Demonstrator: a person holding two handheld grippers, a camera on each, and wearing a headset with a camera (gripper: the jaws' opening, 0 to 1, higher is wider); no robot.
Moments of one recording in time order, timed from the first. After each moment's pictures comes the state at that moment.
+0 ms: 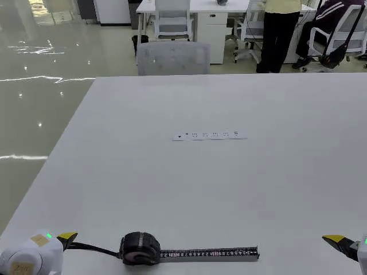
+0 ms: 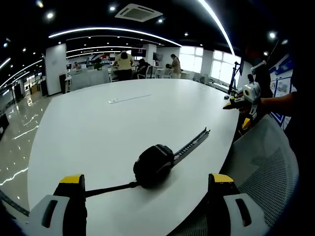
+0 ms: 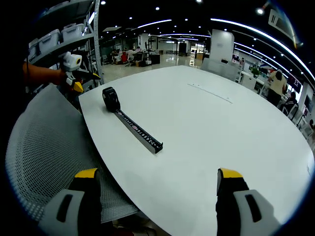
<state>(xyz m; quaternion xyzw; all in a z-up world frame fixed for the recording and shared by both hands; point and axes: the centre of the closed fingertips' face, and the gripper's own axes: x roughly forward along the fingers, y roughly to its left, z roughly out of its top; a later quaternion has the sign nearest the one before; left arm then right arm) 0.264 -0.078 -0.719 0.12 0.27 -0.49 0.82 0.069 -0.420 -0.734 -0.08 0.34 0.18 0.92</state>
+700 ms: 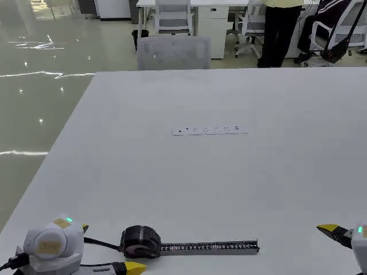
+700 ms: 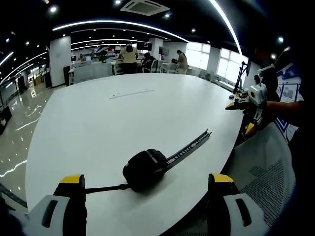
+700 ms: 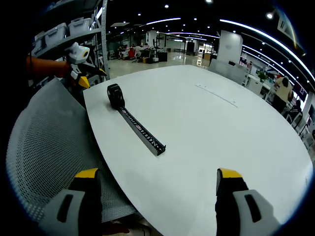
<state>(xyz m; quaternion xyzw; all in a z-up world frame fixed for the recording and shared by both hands) 0.253 -0.105 -0.717 0.12 0.31 -0.46 0.82 0.077 -0.414 -0.732 -0.11 0.35 0.21 0.91</state>
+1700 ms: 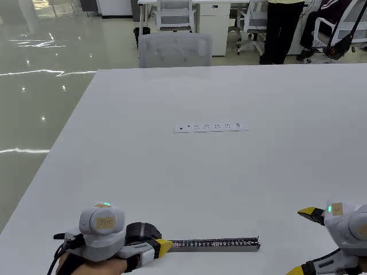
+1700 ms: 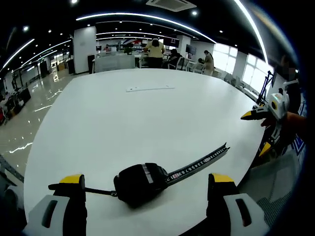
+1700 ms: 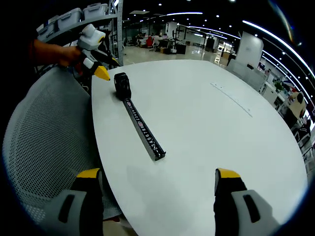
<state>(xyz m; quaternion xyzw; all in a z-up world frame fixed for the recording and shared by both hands) 0.268 -0.140 -0.734 0.10 0.34 -0.36 0.86 0.110 -0.410 -0.743 -0.16 0.38 0.27 0.87</state>
